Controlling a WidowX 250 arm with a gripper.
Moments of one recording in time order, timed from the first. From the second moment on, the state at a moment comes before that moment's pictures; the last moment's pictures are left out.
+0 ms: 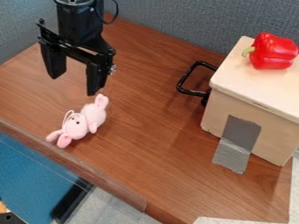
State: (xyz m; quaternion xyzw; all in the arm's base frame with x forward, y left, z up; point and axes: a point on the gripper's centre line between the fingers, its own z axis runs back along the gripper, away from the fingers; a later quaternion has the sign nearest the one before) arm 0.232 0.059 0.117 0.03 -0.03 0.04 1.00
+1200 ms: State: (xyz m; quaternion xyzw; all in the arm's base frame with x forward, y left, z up) arm 0.390 -0.074 0.200 0.03 -0.14 -0.23 0.96
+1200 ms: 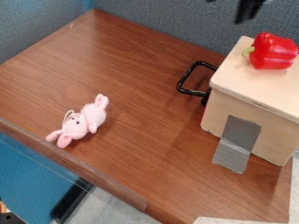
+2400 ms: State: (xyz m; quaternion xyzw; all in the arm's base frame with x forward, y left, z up) arm 0.419 -0.144 0.143 0.02 -0.10 -0.32 0.94
